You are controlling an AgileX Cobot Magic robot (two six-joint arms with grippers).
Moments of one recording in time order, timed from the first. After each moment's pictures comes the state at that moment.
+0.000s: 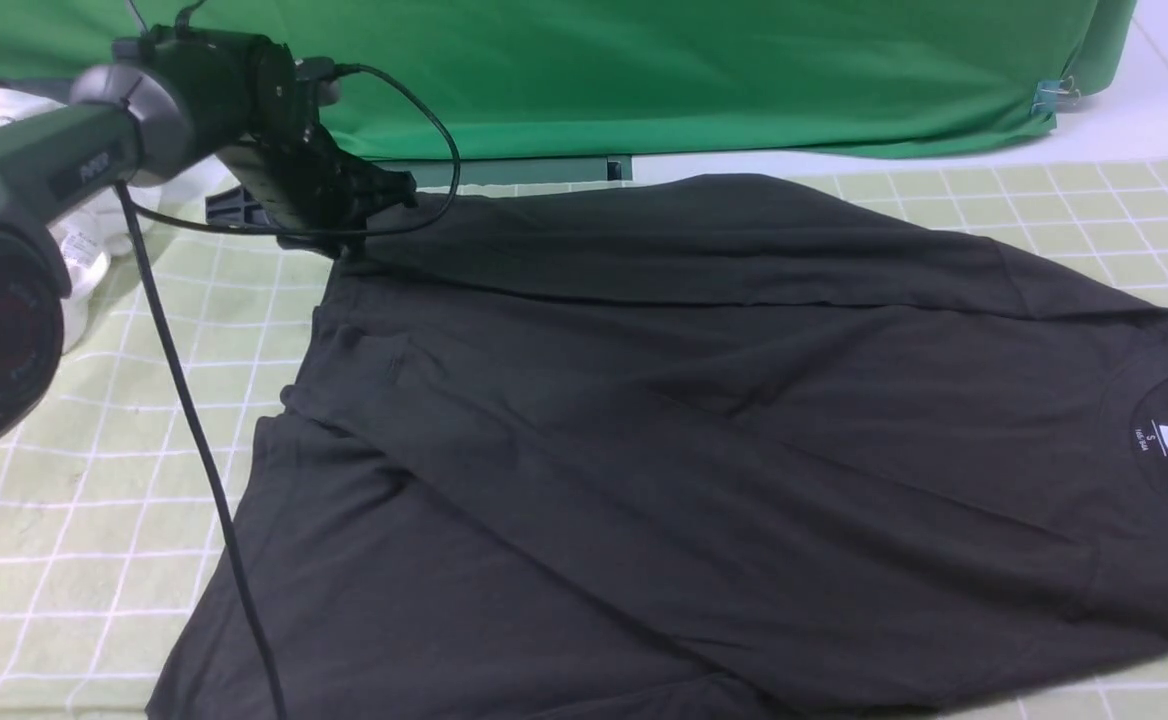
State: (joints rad) right arm 0.35 0.63 -0.64 0.24 0.54 0.02; left arm -0.06 2.30 -1.89 0.03 0.73 -0.23
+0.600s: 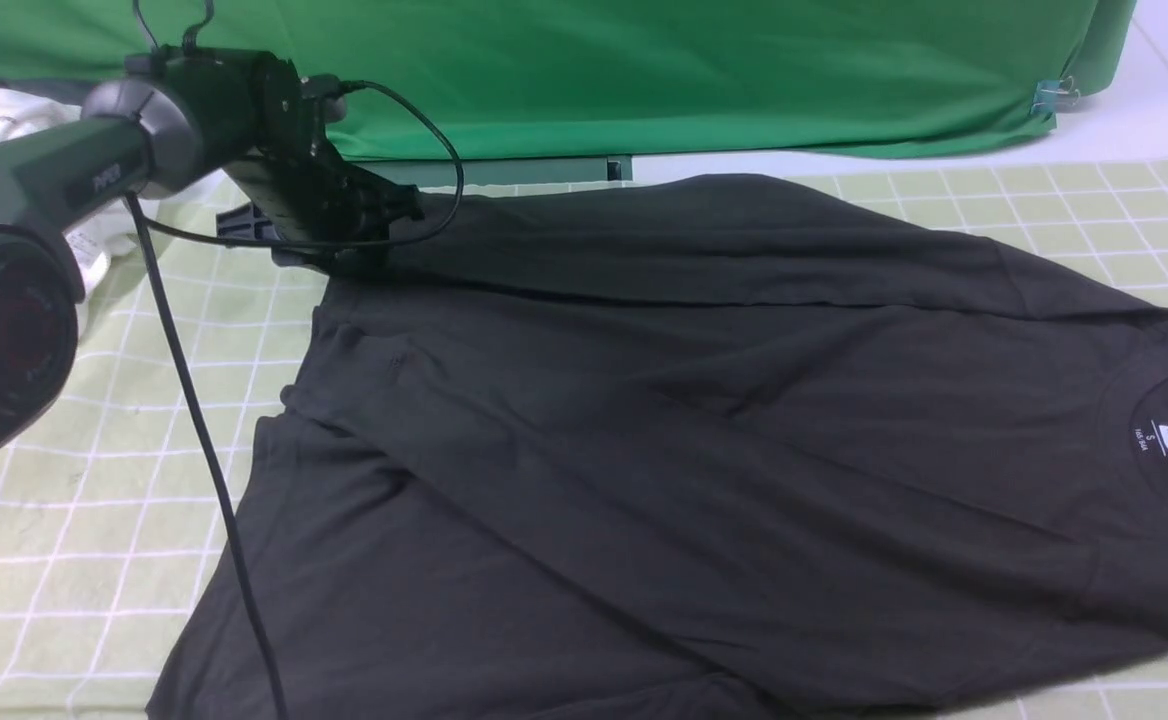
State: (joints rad) right arm 0.35 0.63 -0.64 0.24 0.54 0.02; left arm -0.06 2.33 -1.89 -0.01 0.72 -0.21
